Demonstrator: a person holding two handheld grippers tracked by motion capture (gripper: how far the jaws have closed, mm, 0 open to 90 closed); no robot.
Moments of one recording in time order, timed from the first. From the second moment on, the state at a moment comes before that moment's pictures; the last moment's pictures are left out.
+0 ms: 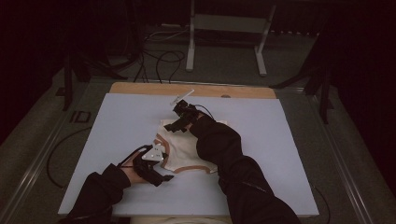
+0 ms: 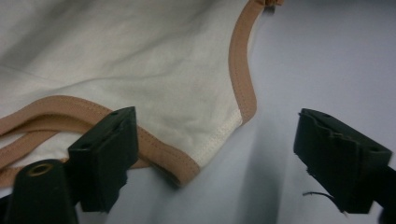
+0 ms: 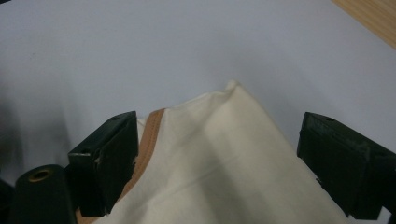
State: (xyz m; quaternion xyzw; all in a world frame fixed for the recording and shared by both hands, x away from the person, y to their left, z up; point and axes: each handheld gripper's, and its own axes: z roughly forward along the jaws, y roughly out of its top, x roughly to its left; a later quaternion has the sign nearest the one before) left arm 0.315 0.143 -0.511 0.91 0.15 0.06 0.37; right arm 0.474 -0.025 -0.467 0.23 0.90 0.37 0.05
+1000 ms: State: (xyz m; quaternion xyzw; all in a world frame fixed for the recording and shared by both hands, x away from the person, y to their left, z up) left arm 0.331 0.132 -0.519 0.91 0.15 0.10 0.36; right arm 0.478 0.000 -0.475 0.22 0.91 0.36 0.04
